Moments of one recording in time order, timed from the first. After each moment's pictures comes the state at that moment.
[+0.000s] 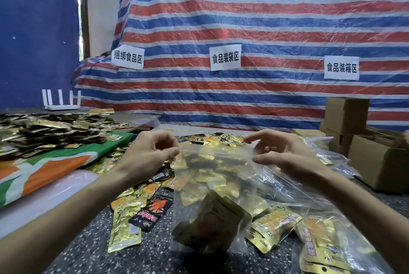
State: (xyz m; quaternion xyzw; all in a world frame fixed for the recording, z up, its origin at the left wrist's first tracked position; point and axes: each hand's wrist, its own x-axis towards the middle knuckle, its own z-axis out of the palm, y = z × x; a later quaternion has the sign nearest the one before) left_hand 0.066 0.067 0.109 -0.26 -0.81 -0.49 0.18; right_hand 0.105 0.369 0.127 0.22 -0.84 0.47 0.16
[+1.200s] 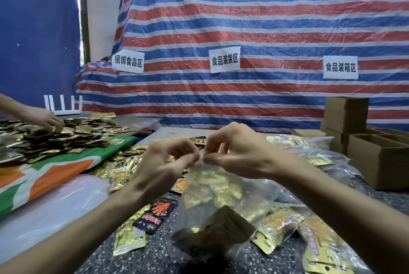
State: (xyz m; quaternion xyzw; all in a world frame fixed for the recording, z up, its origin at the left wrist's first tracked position) left_hand 0.095 0.087 0.106 -0.36 -0.76 -0.48 0.25; right_hand 0.111 0.280 0.159 0.29 -0.92 0.19 0.19
